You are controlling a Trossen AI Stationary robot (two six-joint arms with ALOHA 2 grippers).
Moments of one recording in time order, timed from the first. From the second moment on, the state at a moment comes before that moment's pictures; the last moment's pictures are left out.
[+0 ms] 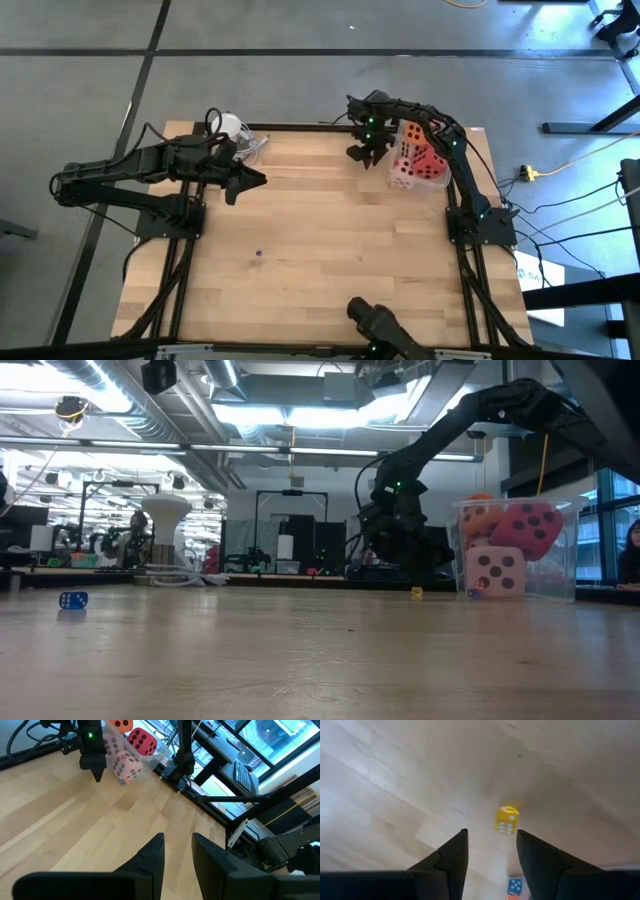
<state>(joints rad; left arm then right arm) 0.17 0.75 0.97 -0.52 0.02 -0.62 -0.74 2.32 1.81 -1.38 -0.35 0.15</state>
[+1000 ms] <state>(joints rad) 0.16 0.75 0.97 -0.52 0.02 -0.65 -0.75 2.32 1.81 -1.35 -0.35 0.25</state>
